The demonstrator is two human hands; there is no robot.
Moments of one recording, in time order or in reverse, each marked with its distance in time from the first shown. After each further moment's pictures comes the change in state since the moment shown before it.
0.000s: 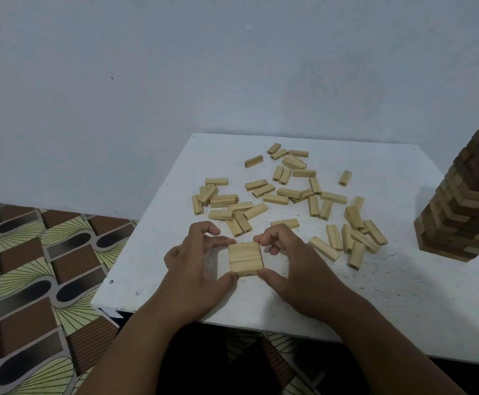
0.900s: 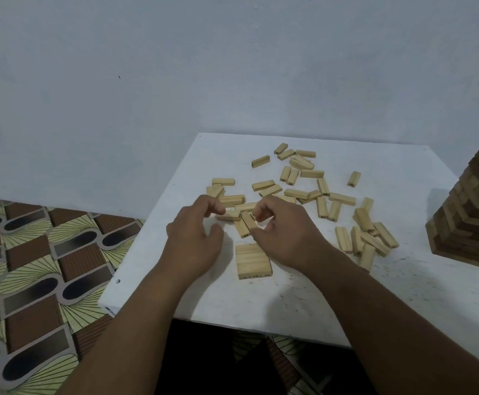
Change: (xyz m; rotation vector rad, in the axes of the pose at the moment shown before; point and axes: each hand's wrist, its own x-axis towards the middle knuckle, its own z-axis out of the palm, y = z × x) left_hand 0.045 0.000 -0.015 -0.014 0.184 -0.047; right_hand 0.061 -0.023 -0.003 -0.065 0.069 0.059
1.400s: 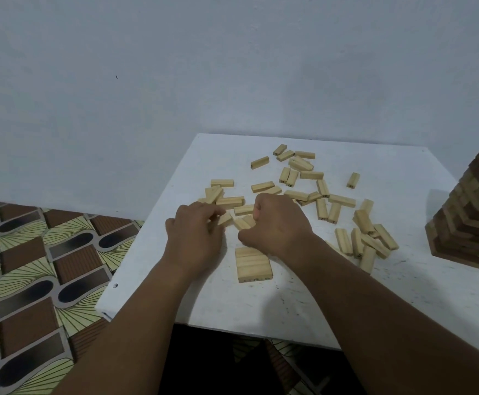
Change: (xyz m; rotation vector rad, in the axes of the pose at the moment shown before) left_hand 0.028 -0.029 0.021 0.328 0.021 0.015; right_hand 0.024 -0.023 0.006 -0.311 -0.039 0.149
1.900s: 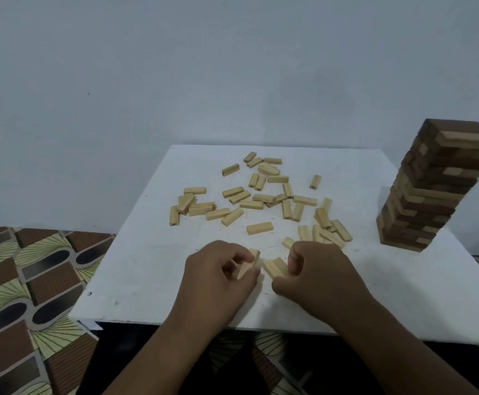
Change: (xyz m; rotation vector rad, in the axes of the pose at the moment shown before) left_hand -0.090 0.090 -0.014 -0.411 -0.041 0.180; right_hand -0.114 0.070 -0.042 0.064 0.075 0.130
